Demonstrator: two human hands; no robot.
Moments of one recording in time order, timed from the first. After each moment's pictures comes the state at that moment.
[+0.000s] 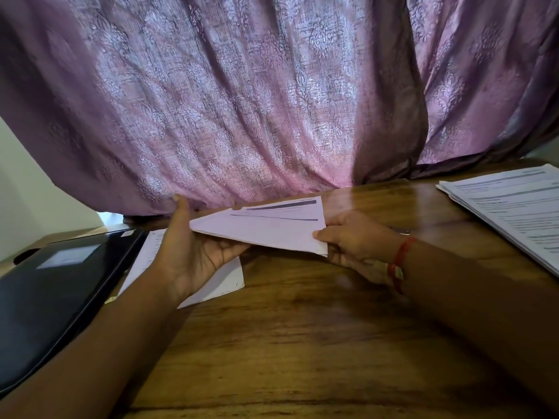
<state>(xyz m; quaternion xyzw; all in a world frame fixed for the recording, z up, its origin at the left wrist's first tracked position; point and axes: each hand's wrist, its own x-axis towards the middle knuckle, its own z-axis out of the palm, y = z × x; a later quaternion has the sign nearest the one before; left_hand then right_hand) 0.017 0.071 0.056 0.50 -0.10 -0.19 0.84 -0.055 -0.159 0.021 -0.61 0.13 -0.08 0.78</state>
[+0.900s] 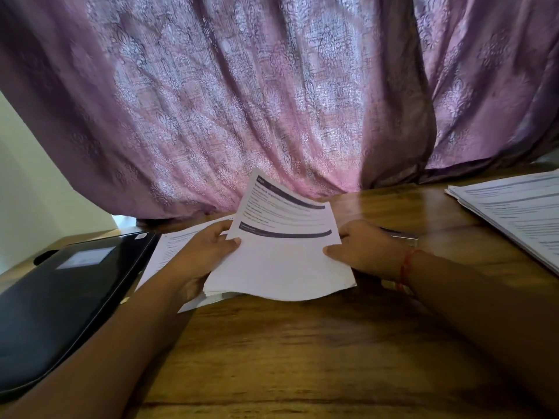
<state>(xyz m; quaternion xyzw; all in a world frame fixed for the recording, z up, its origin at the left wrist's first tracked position) 0.048 0.091 0.040 0.79 -0.14 -0.13 0.58 -0.063 -0.169 0.025 -0.90 0.07 -0.10 0.41</state>
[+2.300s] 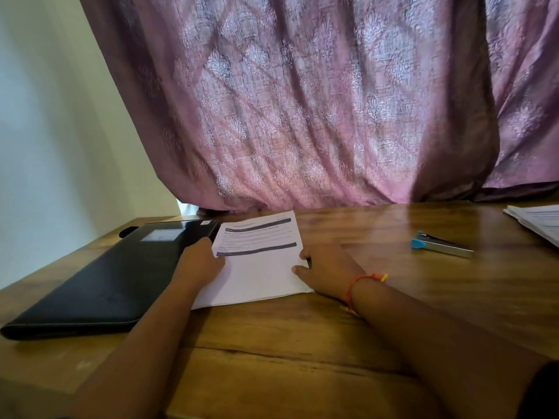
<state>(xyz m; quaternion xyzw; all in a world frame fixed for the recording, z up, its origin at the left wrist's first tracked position) 0.053 0.206 0.022 0.97 -0.03 0.14 0.21 -0.028 -0.041 0.008 -0.97 -0.06 -0.12 0.19</state>
